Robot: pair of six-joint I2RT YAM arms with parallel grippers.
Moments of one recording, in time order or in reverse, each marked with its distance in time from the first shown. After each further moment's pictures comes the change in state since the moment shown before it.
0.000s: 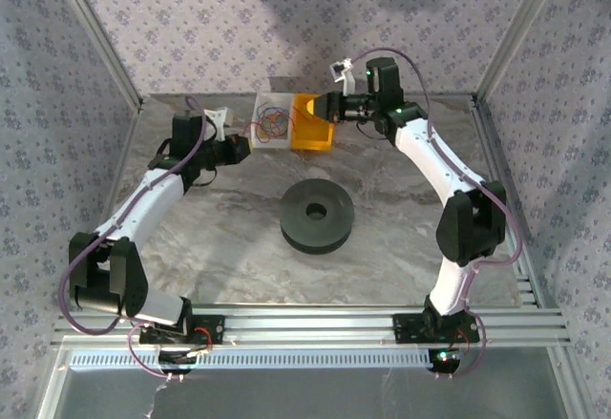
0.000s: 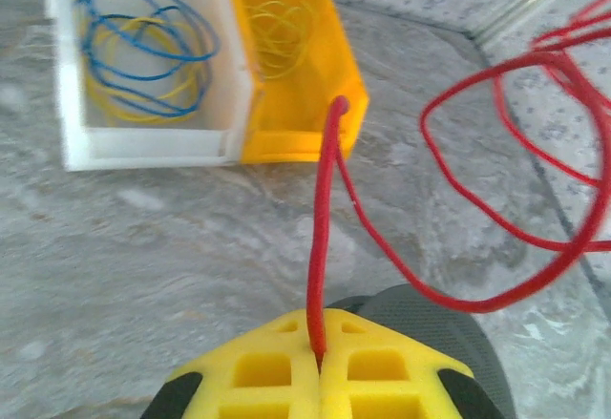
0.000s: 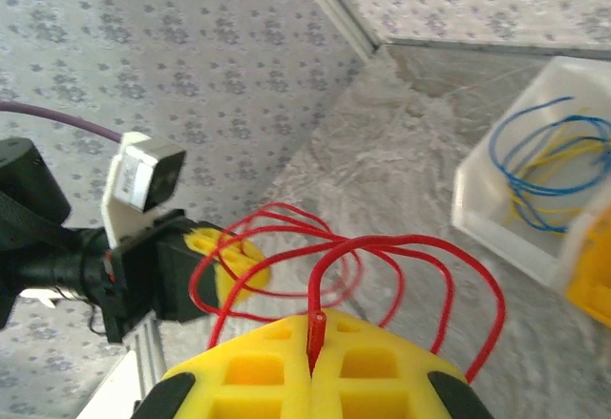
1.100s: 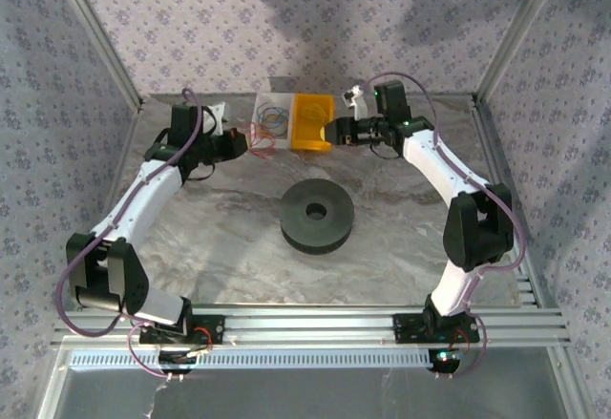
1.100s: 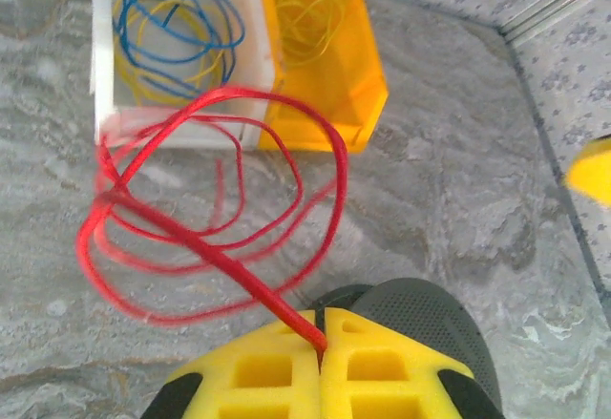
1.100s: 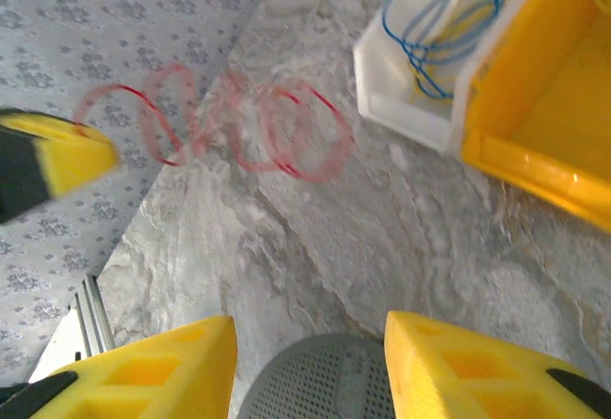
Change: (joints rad) left arm -0.031 0.015 0.138 -0.180 -0.050 -0.028; right arm -0.045 -0.045 -0.211 -0.089 0.043 -0.118
